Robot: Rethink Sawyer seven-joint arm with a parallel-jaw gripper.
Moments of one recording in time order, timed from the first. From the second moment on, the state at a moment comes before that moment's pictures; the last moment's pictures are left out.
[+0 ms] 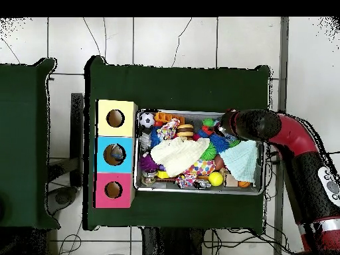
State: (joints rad) arm -0.97 -0.31 0.74 1.32 -0.55 0.92 0.65
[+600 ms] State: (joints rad) arm -1.01 -0.32 0.70 1.32 -0.57 0.92 0.65
